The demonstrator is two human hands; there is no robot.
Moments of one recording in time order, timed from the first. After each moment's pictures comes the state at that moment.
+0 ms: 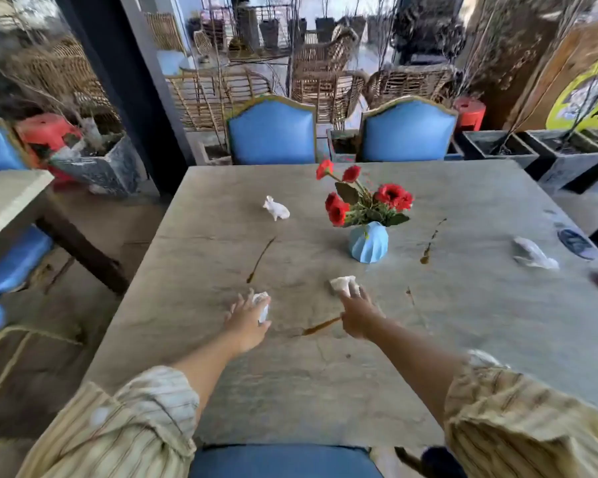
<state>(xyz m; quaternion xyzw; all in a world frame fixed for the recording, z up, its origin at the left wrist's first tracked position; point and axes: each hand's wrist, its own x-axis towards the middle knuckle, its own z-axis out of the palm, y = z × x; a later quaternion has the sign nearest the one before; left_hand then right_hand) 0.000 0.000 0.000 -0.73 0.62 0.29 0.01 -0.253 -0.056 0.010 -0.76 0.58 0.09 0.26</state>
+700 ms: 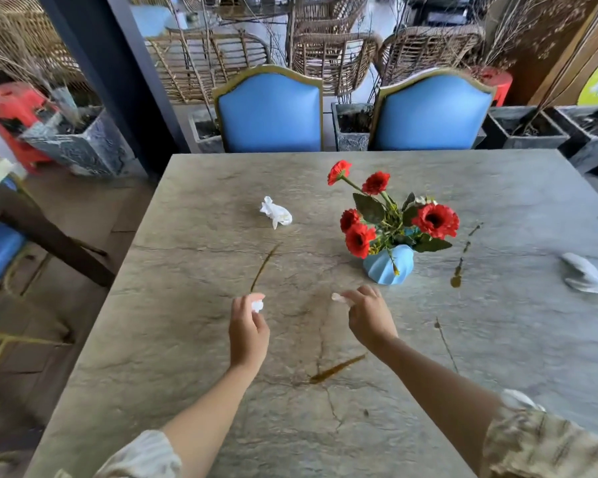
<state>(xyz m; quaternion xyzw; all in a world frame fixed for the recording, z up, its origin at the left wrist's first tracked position) -0.009 -0.076 -0.036 -0.74 0.49 0.15 -0.44 -0.231 -0.145 -0.028 -0.76 0.60 -0.15 0.20</state>
